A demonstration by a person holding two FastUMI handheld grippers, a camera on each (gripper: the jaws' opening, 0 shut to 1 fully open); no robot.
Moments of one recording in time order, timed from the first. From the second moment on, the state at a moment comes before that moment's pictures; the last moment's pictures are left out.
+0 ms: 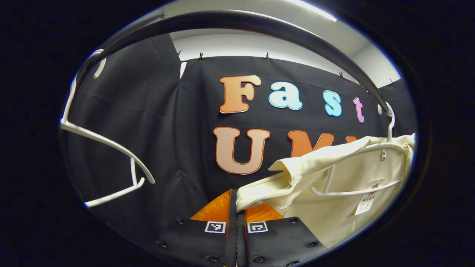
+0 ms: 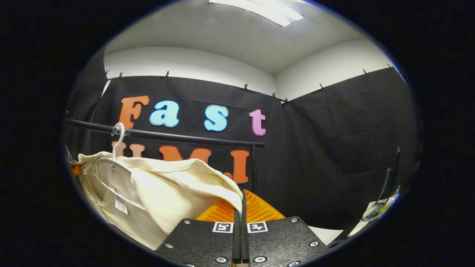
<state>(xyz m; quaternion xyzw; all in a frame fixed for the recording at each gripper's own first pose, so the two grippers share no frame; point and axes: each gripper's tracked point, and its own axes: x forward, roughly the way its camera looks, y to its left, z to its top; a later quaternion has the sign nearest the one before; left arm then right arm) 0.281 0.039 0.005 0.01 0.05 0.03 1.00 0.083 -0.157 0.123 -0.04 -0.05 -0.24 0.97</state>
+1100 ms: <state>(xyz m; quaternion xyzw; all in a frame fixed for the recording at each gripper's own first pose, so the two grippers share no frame) 0.324 0.027 -0.014 0.07 0.05 0.03 1.00 0.200 -0.149 -0.078 0.12 0.03 -0.11 0.99</state>
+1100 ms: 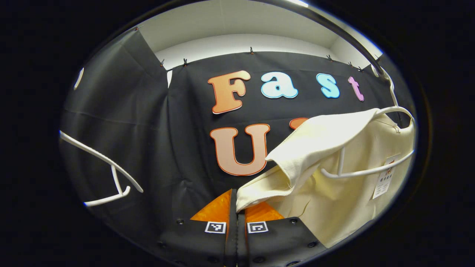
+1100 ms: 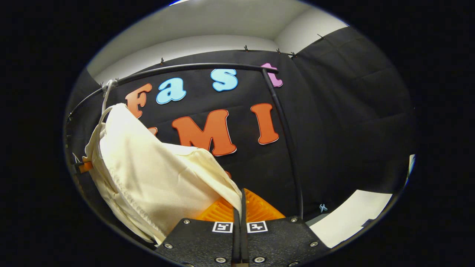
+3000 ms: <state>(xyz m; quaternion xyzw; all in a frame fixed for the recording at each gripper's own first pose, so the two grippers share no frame) 0.342 0.016 -0.148 0.06 0.10 0.01 0.99 0.182 -0.225 -0.075 0.04 0.05 -0.16 0.99</state>
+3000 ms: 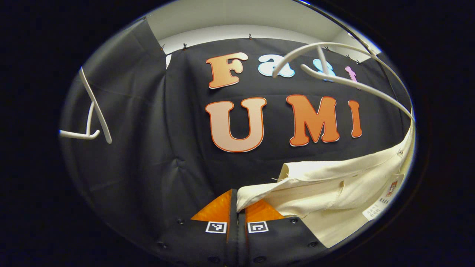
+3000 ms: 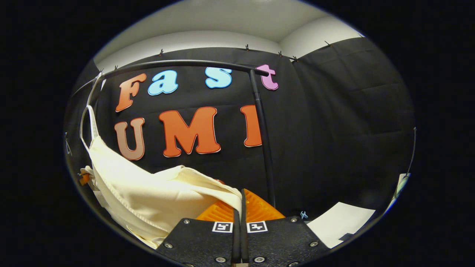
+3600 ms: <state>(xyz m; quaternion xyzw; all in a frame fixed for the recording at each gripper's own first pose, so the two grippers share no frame) 0.322 0.024 -0.189 0.07 0.12 0.02 0.99 0.184 -0.130 -0.195 0.06 0.10 -0.13 0.98</state>
